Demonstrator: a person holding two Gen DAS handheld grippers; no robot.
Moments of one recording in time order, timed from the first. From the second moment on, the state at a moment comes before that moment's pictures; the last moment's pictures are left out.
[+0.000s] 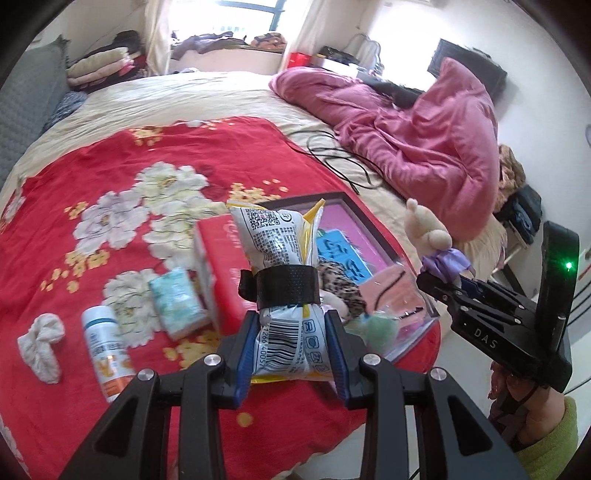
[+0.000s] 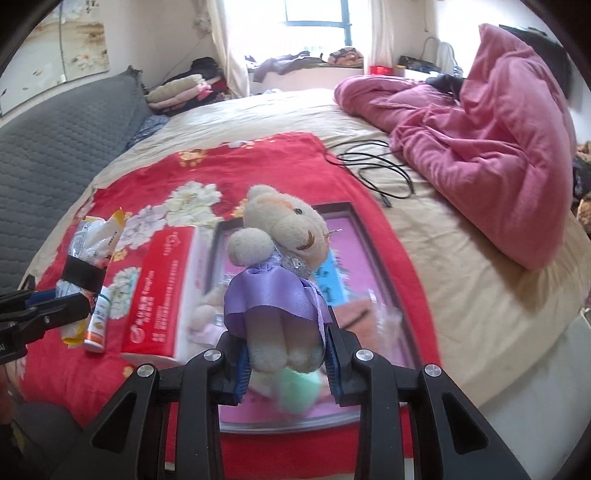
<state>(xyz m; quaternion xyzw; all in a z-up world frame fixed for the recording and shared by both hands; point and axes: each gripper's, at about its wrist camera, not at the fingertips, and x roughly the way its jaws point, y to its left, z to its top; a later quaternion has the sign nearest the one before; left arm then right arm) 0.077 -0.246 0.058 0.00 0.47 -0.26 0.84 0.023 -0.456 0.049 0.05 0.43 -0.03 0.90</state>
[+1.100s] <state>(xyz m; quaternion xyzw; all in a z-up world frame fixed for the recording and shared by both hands) 0.066 -0.348 -0.014 0.07 0.53 -0.32 0.78 0.050 -0.490 -0.019 0.09 0.50 -0.01 0.86</state>
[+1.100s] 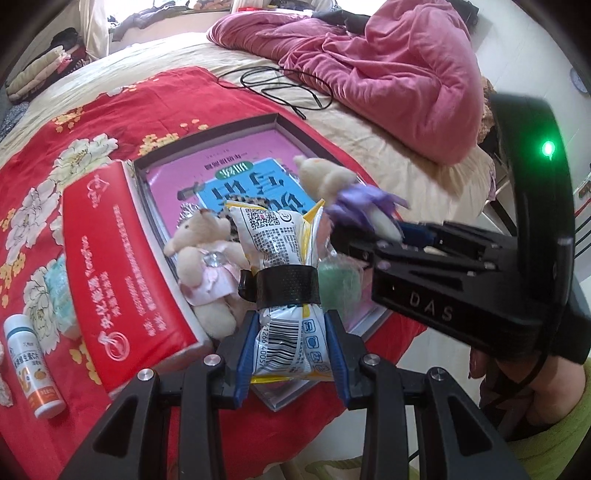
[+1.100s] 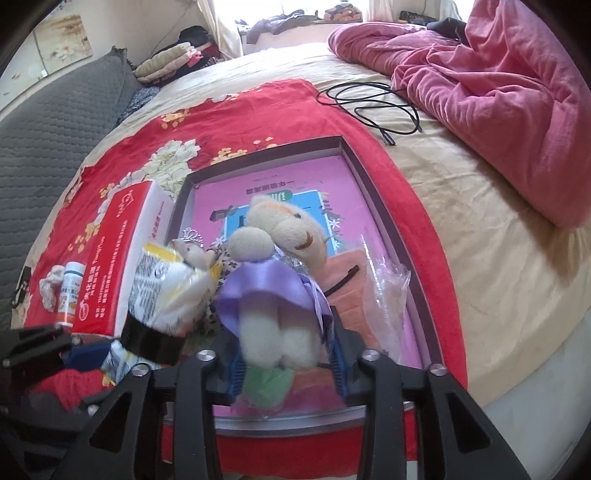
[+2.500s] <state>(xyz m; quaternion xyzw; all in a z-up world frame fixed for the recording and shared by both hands) 0.055 -0.341 -0.020 0.06 0.52 -0.33 0.78 0.034 -0.497 0.012 0.07 0.47 -0.05 0.88</state>
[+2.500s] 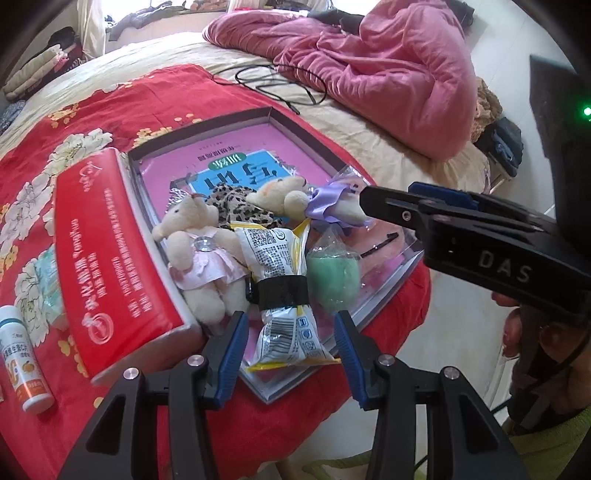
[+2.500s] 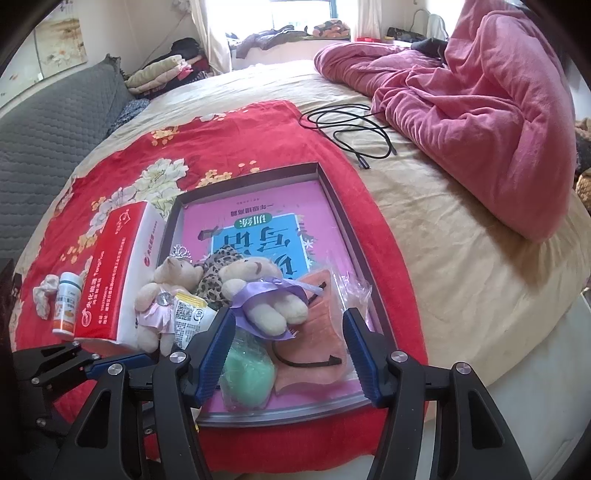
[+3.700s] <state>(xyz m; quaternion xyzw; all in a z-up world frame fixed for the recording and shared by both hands) 0.053 -0.163 0.052 -0.02 0.46 -0.21 0.86 0.043 -0.364 0.071 -0.04 0.44 0.00 0.90</state>
